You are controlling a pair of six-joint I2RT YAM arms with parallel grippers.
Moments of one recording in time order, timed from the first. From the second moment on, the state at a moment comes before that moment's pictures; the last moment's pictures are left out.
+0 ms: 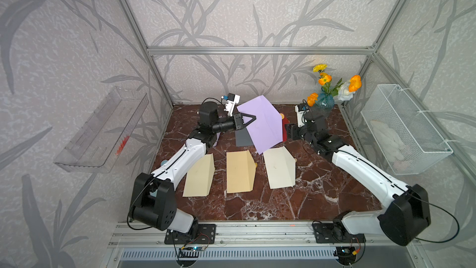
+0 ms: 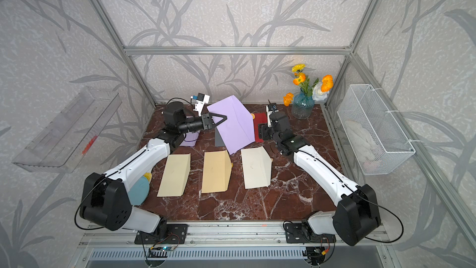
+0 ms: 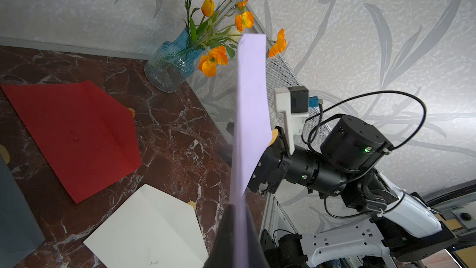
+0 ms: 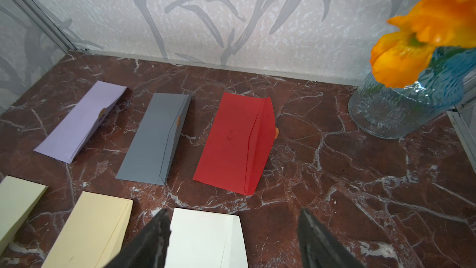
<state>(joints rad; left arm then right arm) -0.30 1.50 1.13 0.23 0.90 -0.73 0.47 1.33 1.09 -0.28 0.14 0.21</state>
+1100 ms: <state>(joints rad) -0.24 1.70 1.14 0.75 1.03 -1.08 0.39 1.24 1.01 -0.10 -0.37 0.37</state>
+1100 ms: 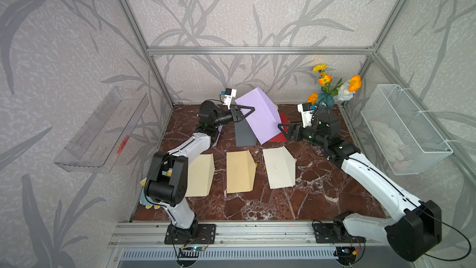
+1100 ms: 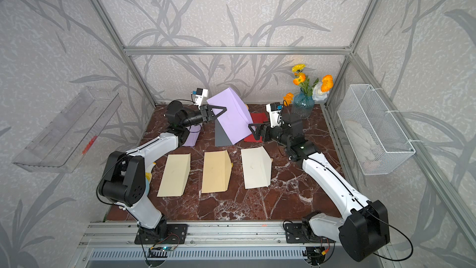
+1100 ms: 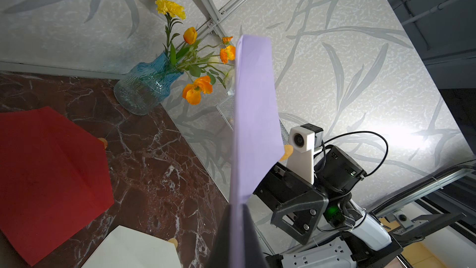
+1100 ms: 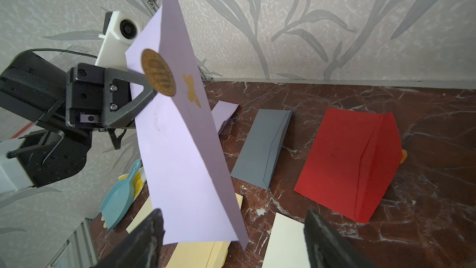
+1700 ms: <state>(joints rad) -0.26 1.70 1.15 0.73 1.11 -1.03 0.39 1.31 1.03 -0.01 -0.51 0.40</state>
